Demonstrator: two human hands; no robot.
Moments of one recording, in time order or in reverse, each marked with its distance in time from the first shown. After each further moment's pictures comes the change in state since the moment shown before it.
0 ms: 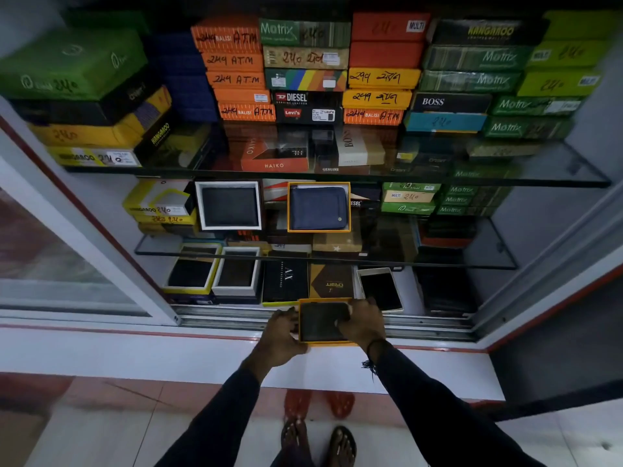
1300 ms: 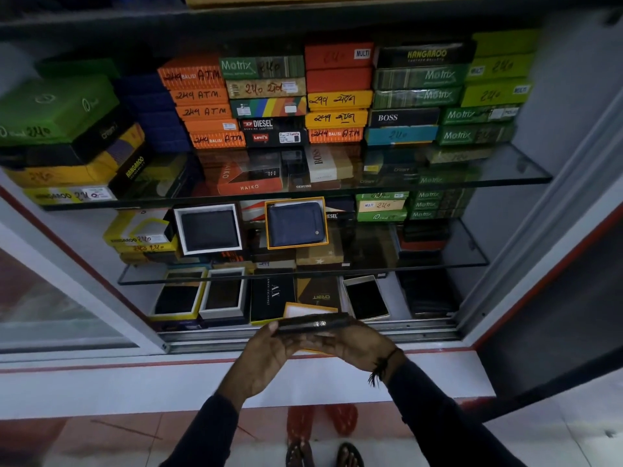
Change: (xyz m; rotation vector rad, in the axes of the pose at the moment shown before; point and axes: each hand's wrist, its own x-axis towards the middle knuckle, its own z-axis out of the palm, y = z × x) left_hand -0.037 0.050 -0.024 -1.443 -0.259 -0.017; right_hand -0.036 0.000 -0.040 1.413 -0.735 0.077
